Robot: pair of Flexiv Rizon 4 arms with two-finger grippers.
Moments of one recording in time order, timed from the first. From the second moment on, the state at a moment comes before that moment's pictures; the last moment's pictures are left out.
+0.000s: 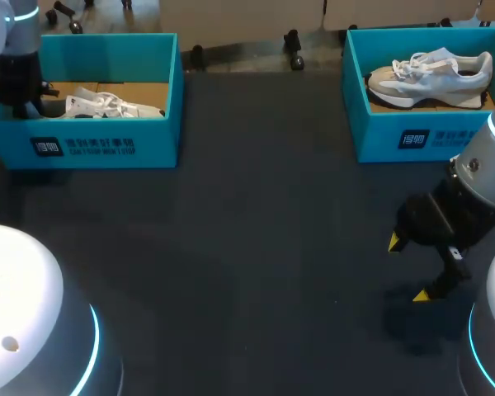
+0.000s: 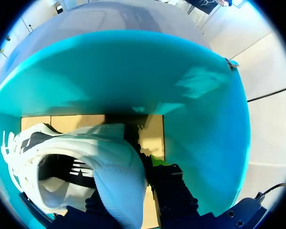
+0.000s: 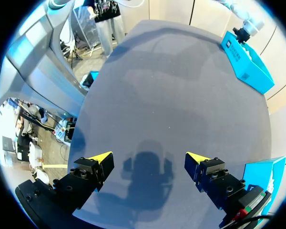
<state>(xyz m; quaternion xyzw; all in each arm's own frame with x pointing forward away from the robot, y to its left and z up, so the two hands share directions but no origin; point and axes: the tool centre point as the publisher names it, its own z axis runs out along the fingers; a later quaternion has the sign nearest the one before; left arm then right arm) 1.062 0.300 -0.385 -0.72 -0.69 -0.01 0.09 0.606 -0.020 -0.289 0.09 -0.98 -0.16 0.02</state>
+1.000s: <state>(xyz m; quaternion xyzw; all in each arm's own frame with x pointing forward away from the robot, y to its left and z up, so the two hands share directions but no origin) 1.062 0.295 -0.381 -0.73 -0.68 0.01 0.07 0.606 -0.020 -0.289 0.09 -0.98 -0.16 0.02</state>
